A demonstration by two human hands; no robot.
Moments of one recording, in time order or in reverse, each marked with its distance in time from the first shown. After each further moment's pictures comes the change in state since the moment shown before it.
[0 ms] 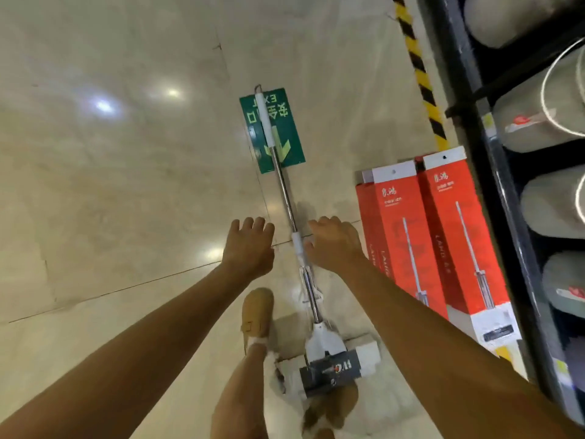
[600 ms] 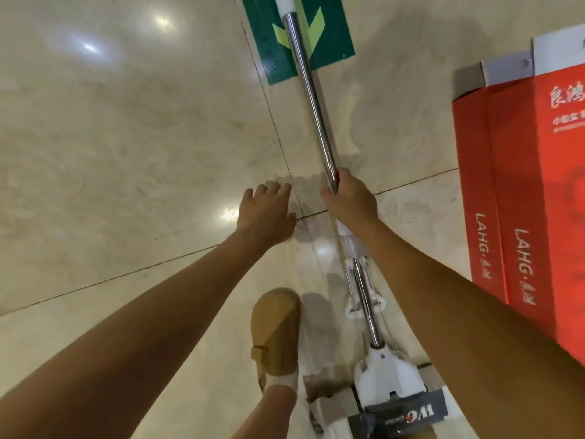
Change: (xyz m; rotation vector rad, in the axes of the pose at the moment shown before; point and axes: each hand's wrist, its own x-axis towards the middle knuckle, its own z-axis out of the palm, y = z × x) left_hand 0.218 -0.028 0.293 -0.133 -0.047 -0.018; right_hand 0.244 0.051 0.319 0.624 0.068 0.326
